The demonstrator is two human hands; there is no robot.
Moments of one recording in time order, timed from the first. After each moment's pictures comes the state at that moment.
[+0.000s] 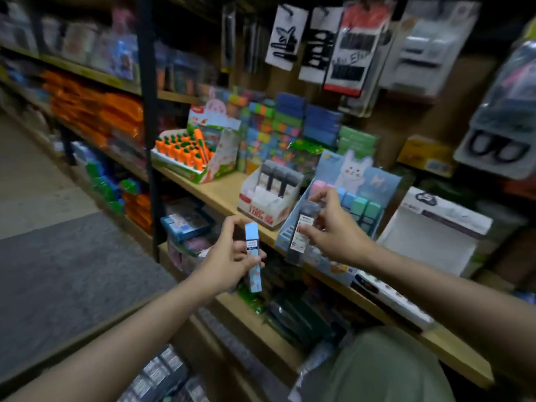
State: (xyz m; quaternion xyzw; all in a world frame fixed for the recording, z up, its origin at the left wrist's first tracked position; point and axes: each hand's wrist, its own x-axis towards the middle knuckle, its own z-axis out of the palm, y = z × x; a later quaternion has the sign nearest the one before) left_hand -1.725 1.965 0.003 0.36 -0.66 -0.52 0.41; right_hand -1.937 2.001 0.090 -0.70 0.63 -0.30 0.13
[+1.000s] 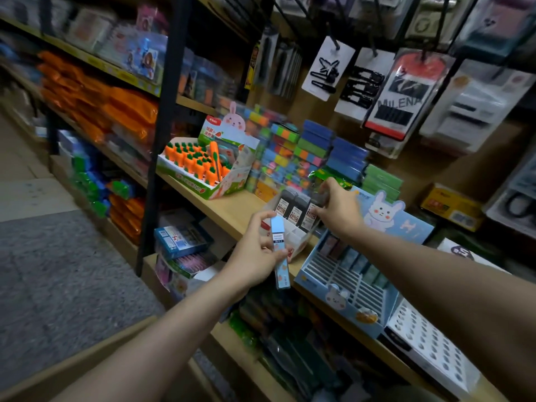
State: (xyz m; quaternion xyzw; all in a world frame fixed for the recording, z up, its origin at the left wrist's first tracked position) left_hand -1.730 1.912 0.032 0.33 -0.59 -0.57 0.48; right_hand -1.928 1.854 0.109 -0.64 0.71 -0.27 -0.10
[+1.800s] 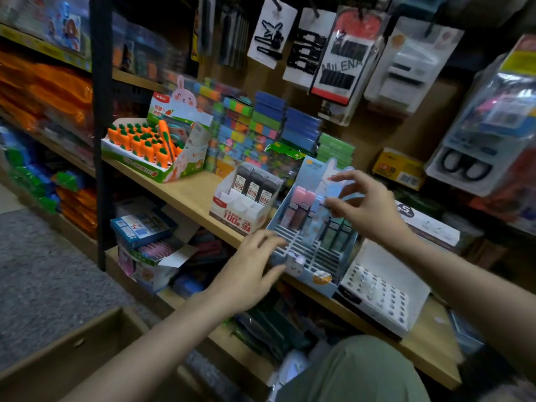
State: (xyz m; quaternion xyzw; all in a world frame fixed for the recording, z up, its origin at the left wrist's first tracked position) left_hand -1.780 1.947 -0.004 0.28 -0.87 -0.21 0.36; right_hand -1.981 1.995 0.135 -0.63 0.68 -0.38 0.00
